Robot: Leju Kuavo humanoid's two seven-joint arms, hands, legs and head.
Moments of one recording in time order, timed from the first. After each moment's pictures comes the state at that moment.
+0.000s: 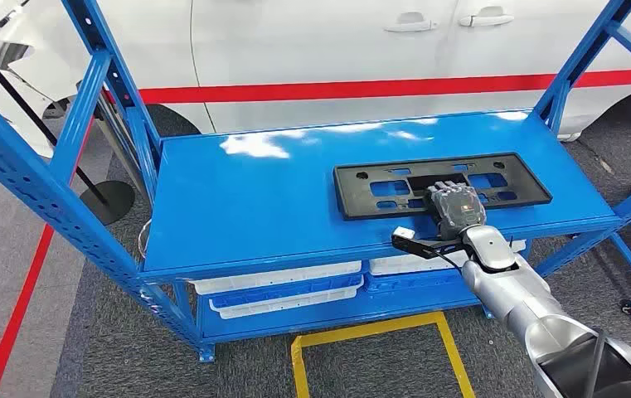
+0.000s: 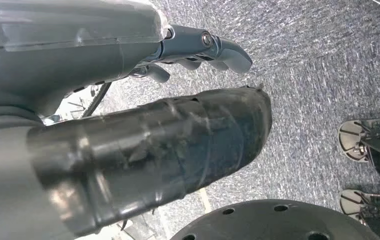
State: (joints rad) left arm -0.02 -0.11 0.26 -0.19 -0.54 -0.03 0.09; right arm -0.56 -0.42 0.23 -0.62 1.01 -0.21 -0.18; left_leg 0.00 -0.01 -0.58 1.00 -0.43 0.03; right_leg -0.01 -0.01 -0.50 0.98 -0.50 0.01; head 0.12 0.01
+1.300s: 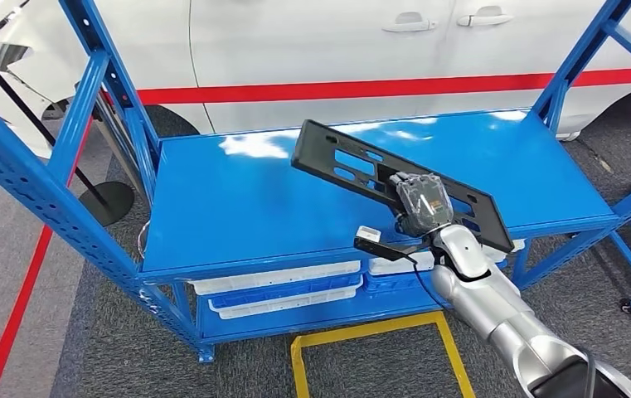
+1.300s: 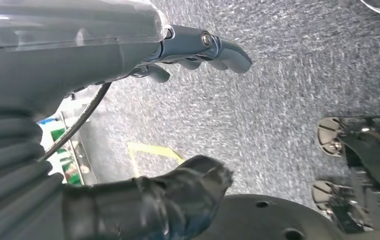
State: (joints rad) left arm -0.02 -0.12 0.36 -0.19 -0.53 -0.02 0.04; right arm -0.44 -0.38 0.24 -1.05 0.90 -0.27 -0.24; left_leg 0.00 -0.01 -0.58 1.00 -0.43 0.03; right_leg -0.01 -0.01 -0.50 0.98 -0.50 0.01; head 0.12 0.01
